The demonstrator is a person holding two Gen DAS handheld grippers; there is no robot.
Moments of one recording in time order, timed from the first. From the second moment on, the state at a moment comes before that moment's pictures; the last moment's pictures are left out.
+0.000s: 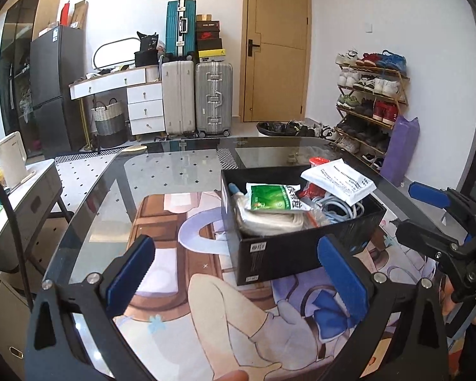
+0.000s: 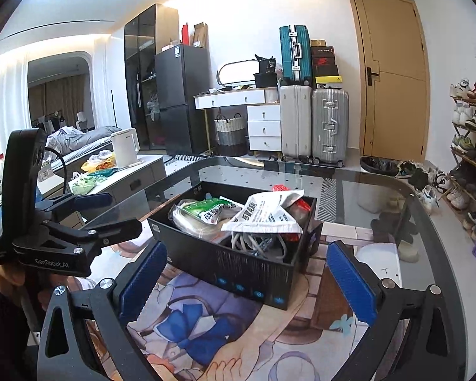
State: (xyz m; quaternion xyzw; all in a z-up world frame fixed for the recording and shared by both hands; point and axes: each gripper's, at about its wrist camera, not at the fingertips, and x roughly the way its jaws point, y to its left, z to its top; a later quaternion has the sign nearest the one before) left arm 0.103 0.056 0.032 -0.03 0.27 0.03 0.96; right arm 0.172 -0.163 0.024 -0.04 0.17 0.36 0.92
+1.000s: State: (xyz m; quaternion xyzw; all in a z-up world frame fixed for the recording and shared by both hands) left arm 0.090 0.047 0.022 -0.03 0.23 0.03 0.97; right arm 0.153 -0.173 0.016 -0.05 0.13 0.35 0.93
